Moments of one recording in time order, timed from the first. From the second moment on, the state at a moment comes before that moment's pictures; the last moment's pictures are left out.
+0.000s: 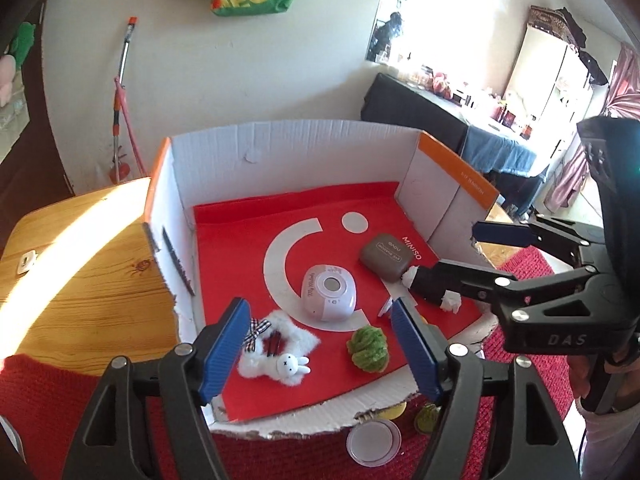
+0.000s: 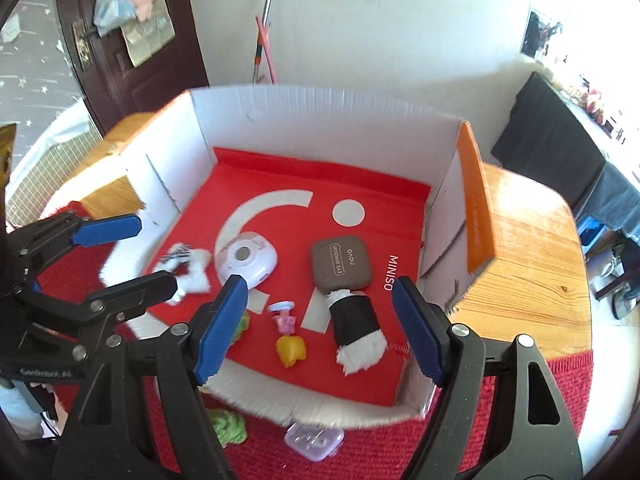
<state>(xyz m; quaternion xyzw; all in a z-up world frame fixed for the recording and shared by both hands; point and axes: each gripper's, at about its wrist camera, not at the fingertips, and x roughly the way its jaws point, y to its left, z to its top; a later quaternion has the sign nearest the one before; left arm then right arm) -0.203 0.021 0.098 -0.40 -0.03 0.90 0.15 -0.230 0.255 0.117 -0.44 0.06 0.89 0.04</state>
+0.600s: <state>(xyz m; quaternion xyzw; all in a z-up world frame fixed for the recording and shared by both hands) -0.127 0.015 0.122 -0.34 -0.05 0.93 0.12 -0.127 0.232 0.152 -0.32 0.07 0.94 0.05</state>
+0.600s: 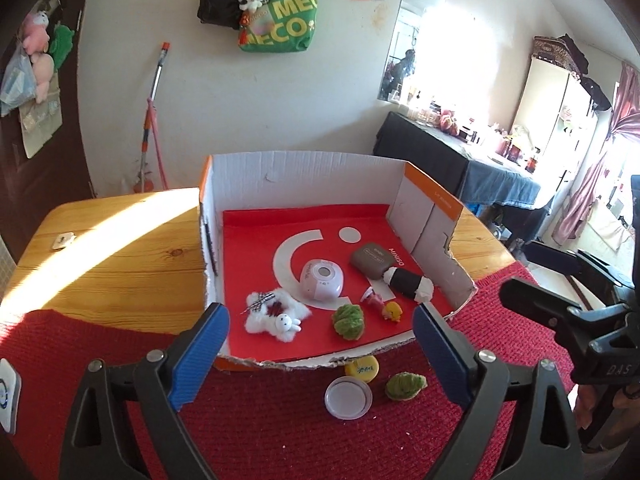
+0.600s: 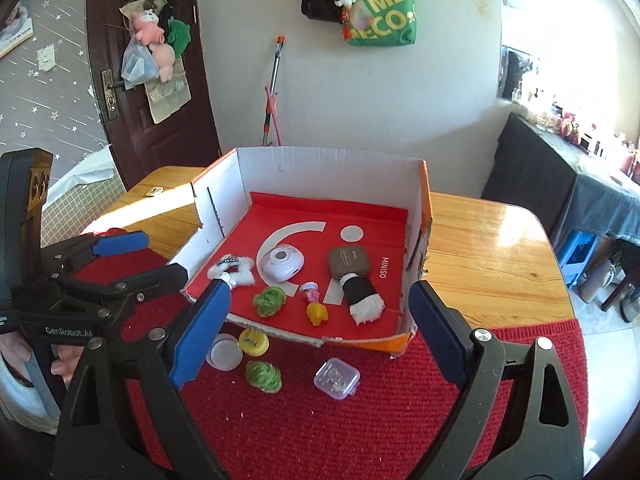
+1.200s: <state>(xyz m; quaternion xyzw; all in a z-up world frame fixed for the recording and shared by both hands) -0.081 0.020 0.090 -0.35 -0.03 0.93 0.10 -0.099 0.219 0.100 -0.34 0.10 0.93 0.07</state>
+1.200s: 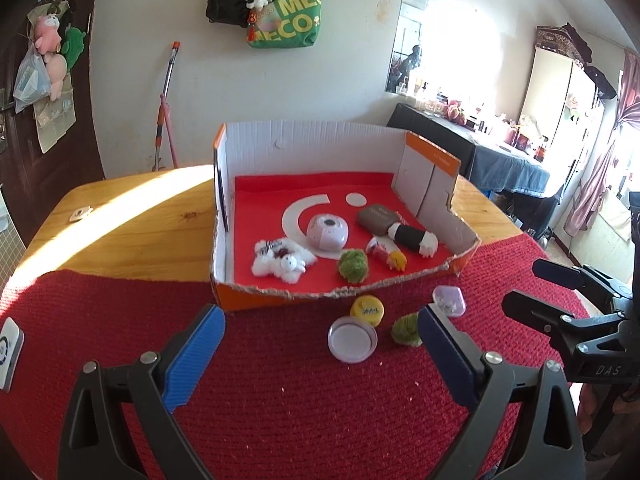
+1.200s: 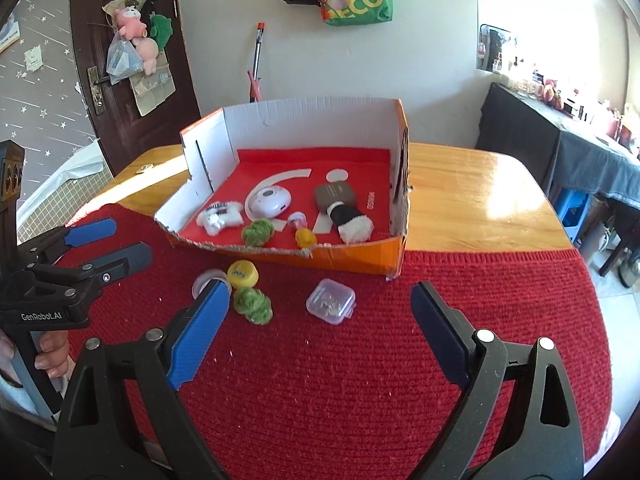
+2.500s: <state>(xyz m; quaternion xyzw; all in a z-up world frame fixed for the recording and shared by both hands) -0.115 0.038 0.021 -0.44 -0.01 0.89 0.11 -0.136 0.238 0.036 -0.43 0.11 0.89 0.07</state>
